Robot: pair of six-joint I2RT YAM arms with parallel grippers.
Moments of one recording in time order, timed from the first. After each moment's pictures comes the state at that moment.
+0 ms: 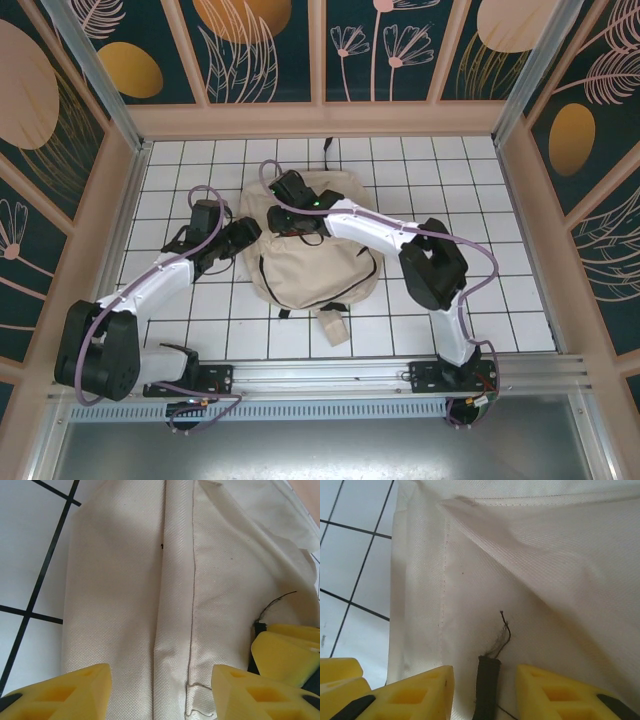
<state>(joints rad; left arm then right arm) -0.28 1.30 0.70 -0.17 0.19 -0.83 0.89 2.06 1.69 -0.51 0.06 0.55</state>
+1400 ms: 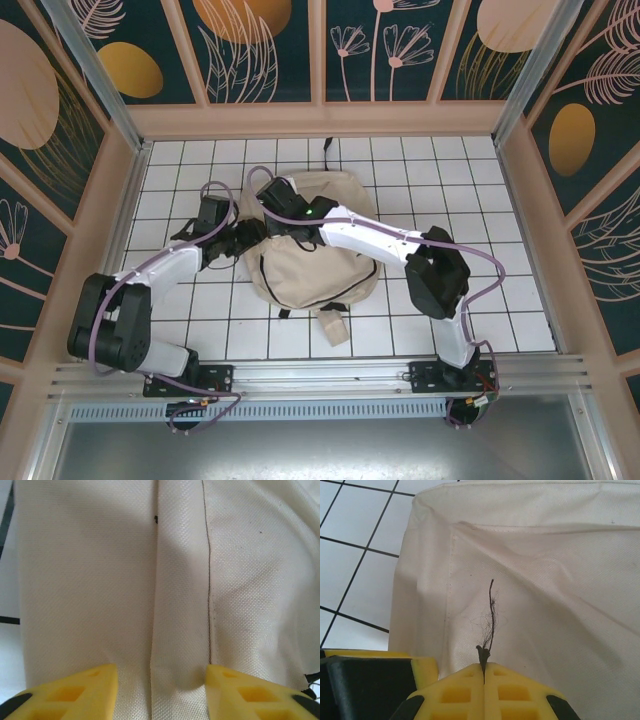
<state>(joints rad) -0.27 1.46 0.77 -0.16 0.31 -0.78 0.97 2.00 1.69 -0.55 0.29 0.55</state>
